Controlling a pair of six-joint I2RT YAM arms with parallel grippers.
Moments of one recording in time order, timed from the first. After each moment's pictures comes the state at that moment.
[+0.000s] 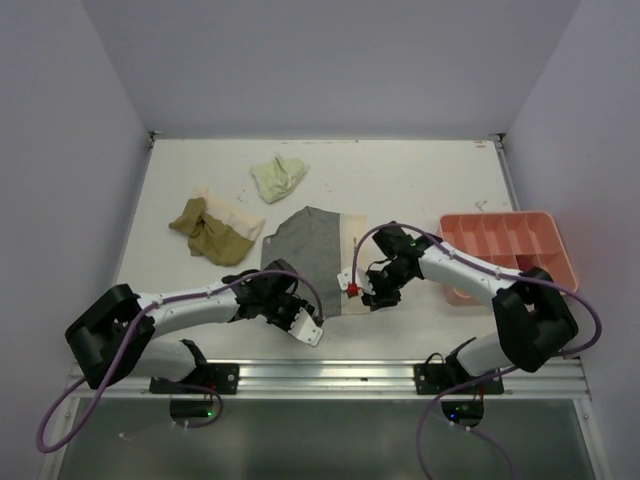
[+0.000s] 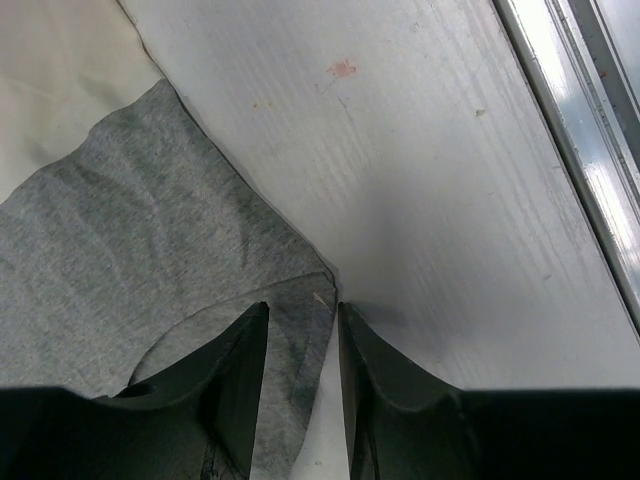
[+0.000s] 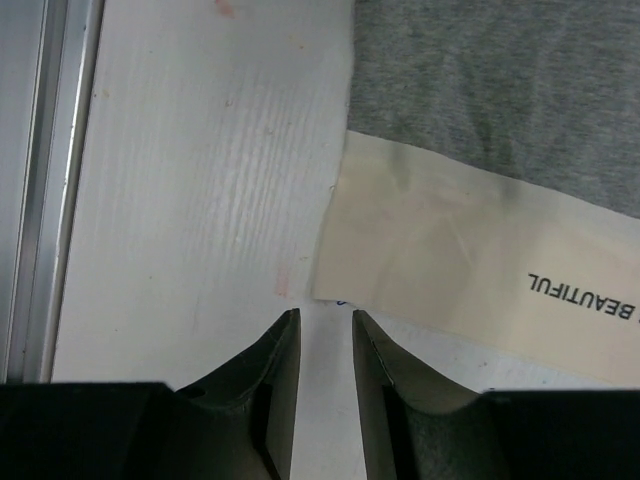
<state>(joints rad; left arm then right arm) -0.89 1.33 0.56 -0.30 0.42 1.14 0.59 1.45 0.84 -0.76 -0.58 -1.15</state>
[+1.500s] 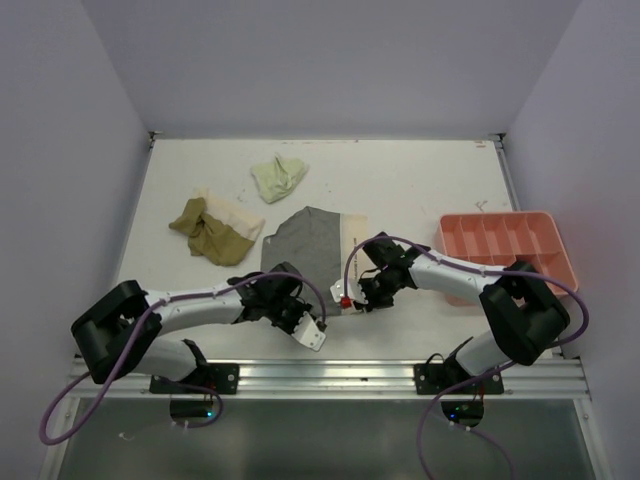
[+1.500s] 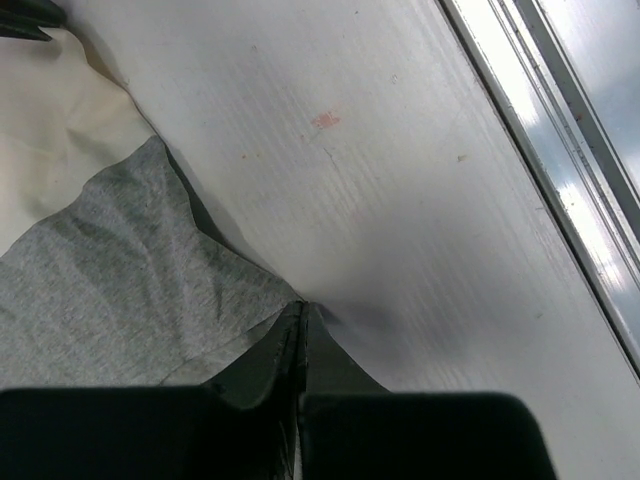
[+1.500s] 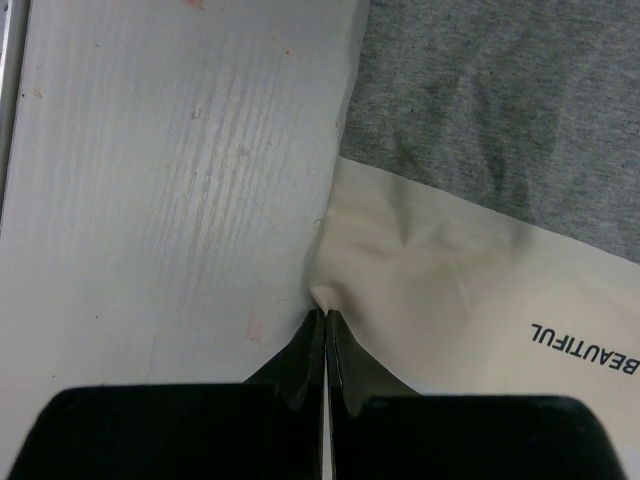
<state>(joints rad) -0.92 1.37 0.56 -0.25 0.46 1.14 0.68 1.50 0.76 -0.58 -0.50 -1.16</state>
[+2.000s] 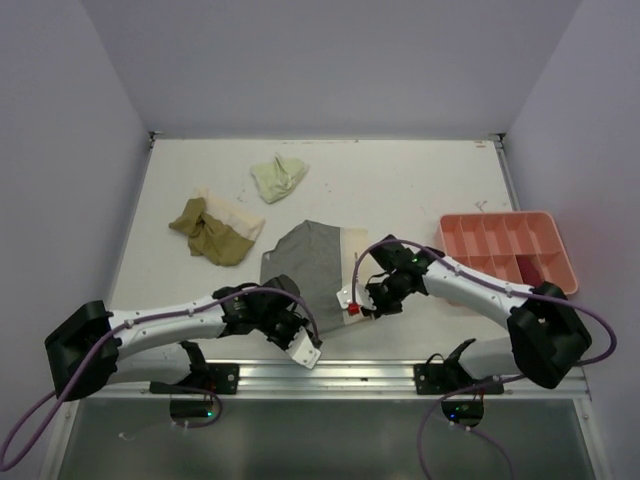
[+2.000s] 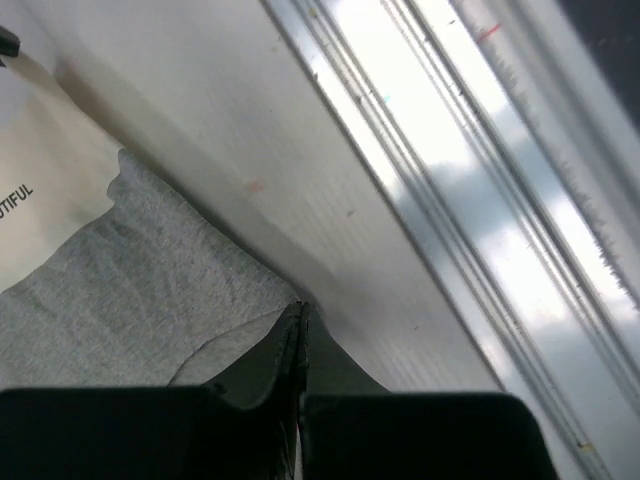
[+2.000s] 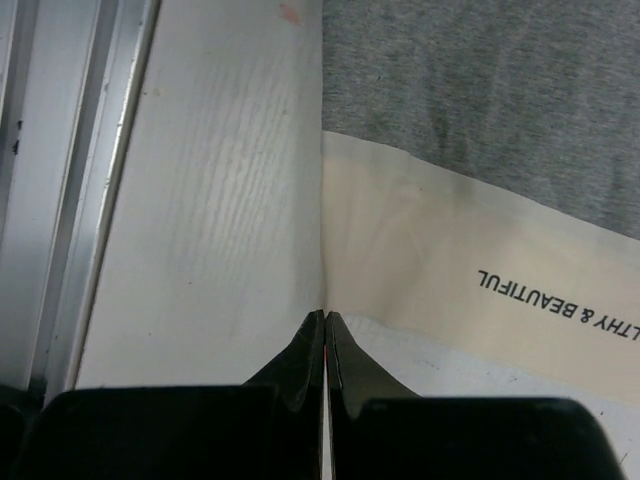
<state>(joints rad) -1.02 1.18 0.55 -0.39 0.47 1.05 0.69 1.37 0.76 -0.72 -0.51 -1.15</state>
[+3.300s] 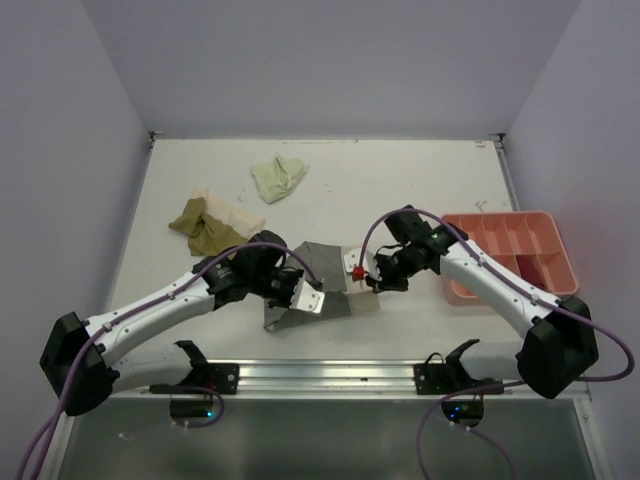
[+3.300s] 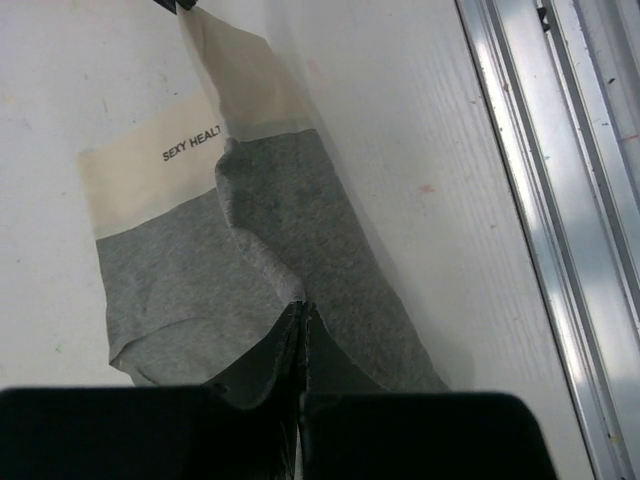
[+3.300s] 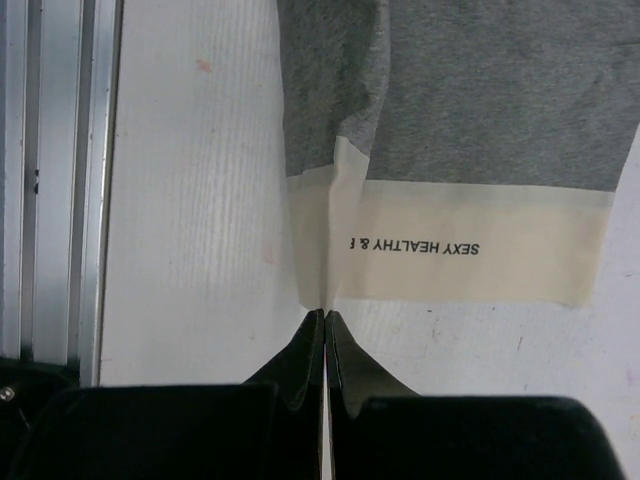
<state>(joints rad) -0.84 1.13 0.79 -0.52 0.54 0.89 0.57 1.29 0.96 -0.92 -0.55 -1.06</state>
